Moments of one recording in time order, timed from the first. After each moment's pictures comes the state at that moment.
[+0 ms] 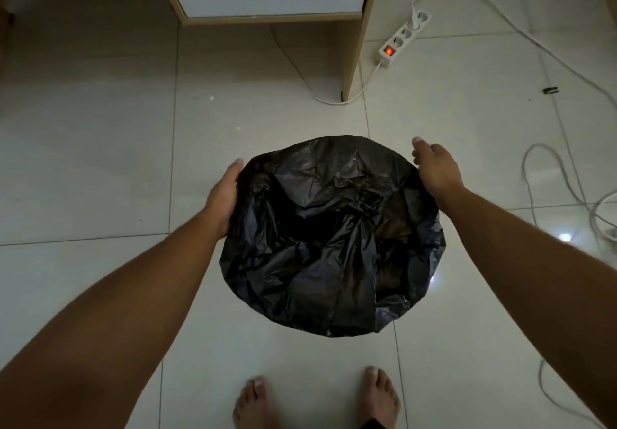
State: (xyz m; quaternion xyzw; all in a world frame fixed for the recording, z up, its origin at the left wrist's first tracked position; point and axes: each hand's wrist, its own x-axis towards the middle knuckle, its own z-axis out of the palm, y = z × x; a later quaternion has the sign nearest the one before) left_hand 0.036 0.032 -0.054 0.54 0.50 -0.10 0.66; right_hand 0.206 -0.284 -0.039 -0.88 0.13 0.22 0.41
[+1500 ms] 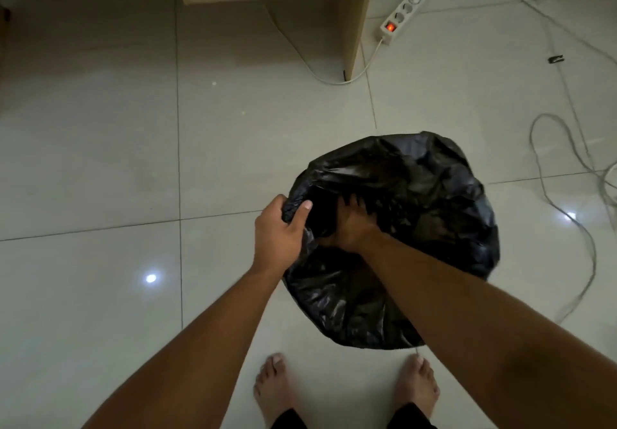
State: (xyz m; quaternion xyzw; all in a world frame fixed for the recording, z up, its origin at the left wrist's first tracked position) left_hand -0.047 -0.063 -0.053 0.81 0.31 0.04 0.50; right_hand 0.048 -0.202 -0.112 -0.89 -0.18 0.41 0.05
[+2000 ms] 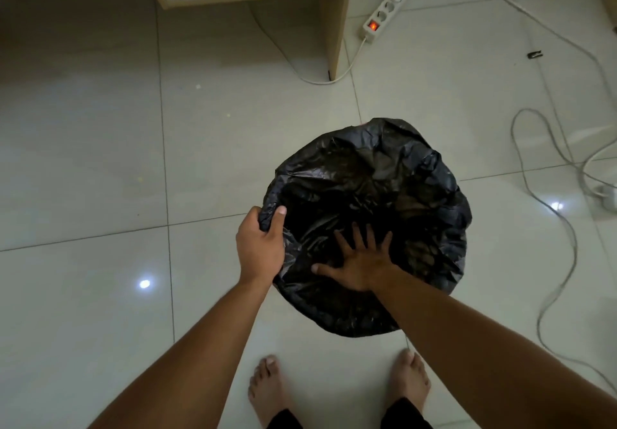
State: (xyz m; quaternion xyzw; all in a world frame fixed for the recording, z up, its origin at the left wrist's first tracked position) left_hand -0.056 -0.071 -0.056 0.77 0.40 0.07 0.50; right_hand 0.003 -0.259 -0.108 -0.86 -0.17 0.48 -0.07
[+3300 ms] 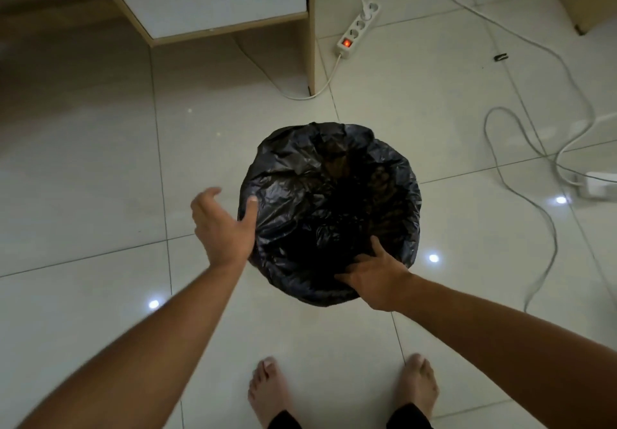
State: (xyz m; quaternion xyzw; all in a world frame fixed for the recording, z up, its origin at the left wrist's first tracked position) left_hand -0.035 -0.055 -0.018 0.86 0.37 0.11 0.32; right_hand -0.006 -0.319 -0.022 -0.77 -0.49 0.38 -0.15
